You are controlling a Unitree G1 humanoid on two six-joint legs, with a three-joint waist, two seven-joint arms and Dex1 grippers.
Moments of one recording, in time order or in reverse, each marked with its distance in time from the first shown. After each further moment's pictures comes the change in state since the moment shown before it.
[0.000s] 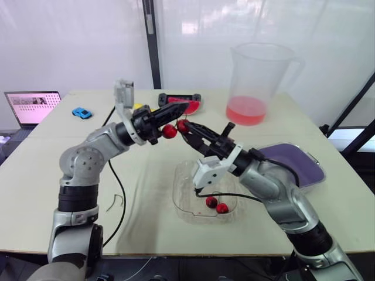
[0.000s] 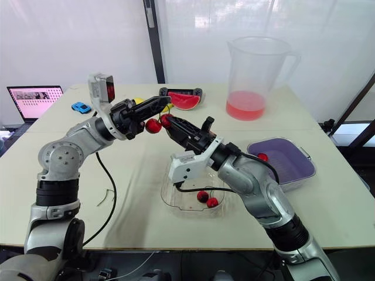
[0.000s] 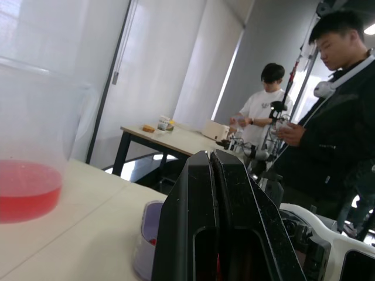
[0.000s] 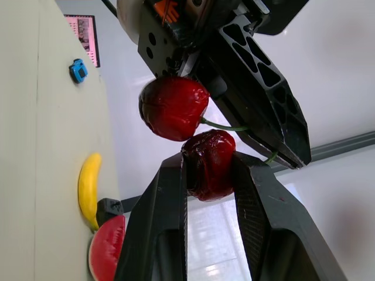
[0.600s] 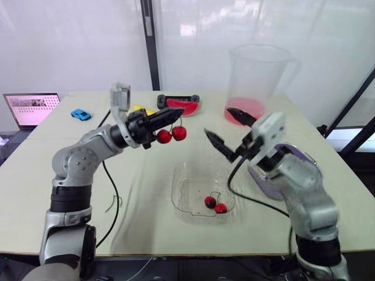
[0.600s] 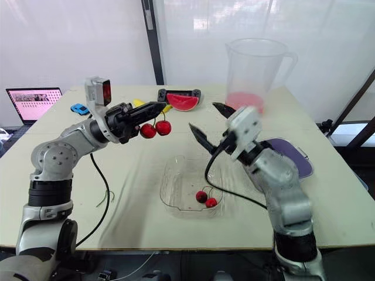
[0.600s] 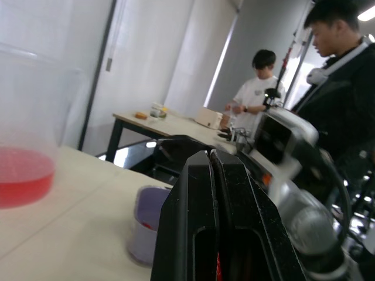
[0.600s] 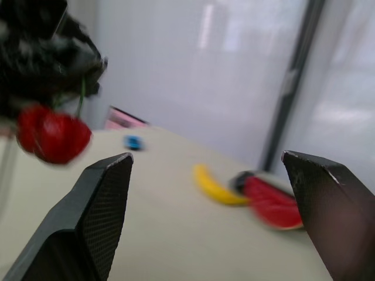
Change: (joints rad) left arm 0.028 0.058 -0.009 -0.005 -0.014 0.052 -0.088; right arm 0.050 0.079 -0.425 -0.083 1.120 0.787 0.167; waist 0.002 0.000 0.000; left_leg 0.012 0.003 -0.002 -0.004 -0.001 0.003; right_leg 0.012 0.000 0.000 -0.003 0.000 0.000
